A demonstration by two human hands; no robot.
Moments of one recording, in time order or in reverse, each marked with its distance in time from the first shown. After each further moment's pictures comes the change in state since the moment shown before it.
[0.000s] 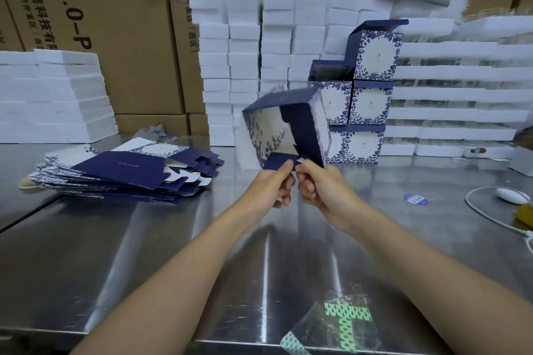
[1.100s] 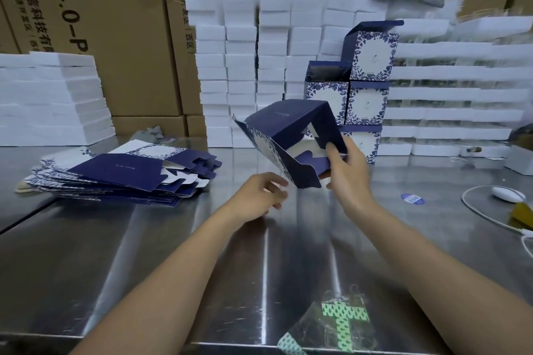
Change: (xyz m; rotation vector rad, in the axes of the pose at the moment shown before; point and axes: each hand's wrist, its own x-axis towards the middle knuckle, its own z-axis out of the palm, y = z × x) left_hand 0.009 -0.014 -0.017 0.304 -0.028 -0.014; right_hand 0.013 -0.007 -0.029 -0.266 0.443 -0.379
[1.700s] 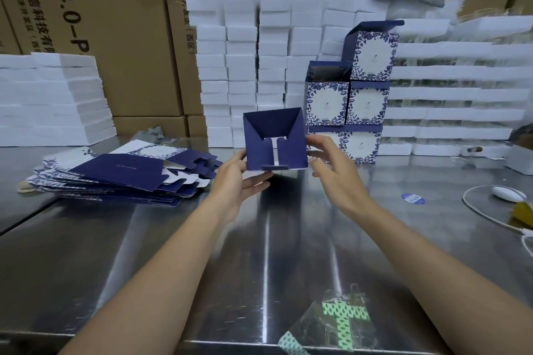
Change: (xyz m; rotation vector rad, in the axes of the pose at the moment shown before) left_hand -0.001 0.005 -0.027 -0.785 0.253 -0.087; right_hand -0.001 0.011 -0.004 -0.125 -0.362 -0.188
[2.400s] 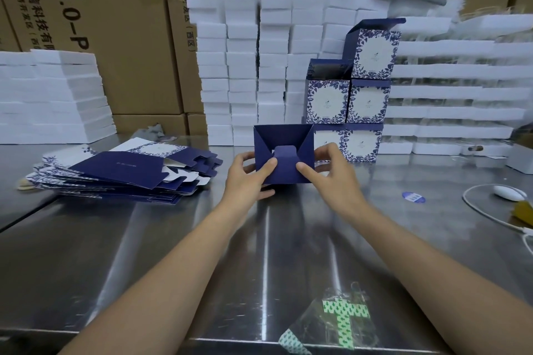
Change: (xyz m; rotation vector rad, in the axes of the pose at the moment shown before) left_hand 0.000 -0.023 0.014 0.103 0.030 0.115; right_hand -0.002 0.013 0.010 -0.095 0.113 0.124
